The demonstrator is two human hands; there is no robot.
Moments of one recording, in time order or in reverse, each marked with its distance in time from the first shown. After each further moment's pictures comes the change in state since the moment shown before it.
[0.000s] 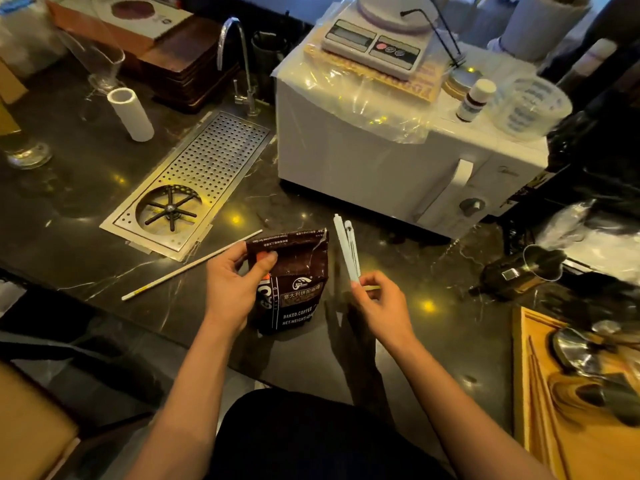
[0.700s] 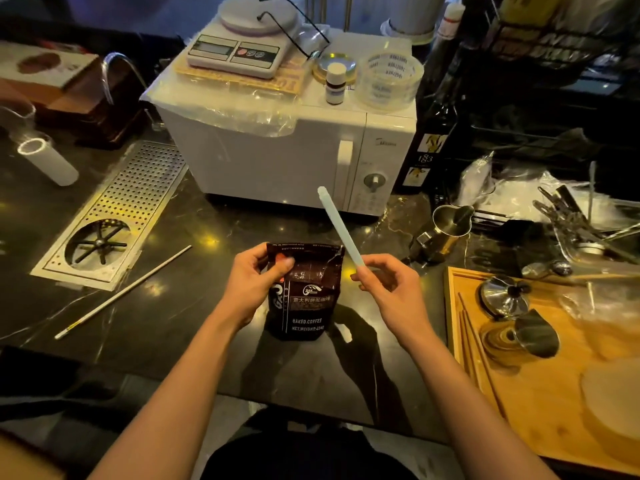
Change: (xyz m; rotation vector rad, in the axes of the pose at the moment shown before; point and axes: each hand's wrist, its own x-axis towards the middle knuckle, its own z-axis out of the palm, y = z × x) left_hand -0.028 -0.004 0.134 0.147 -0.436 -0.055; right_hand -0.039 0.016 -0.144 0.333 0.084 -0.148
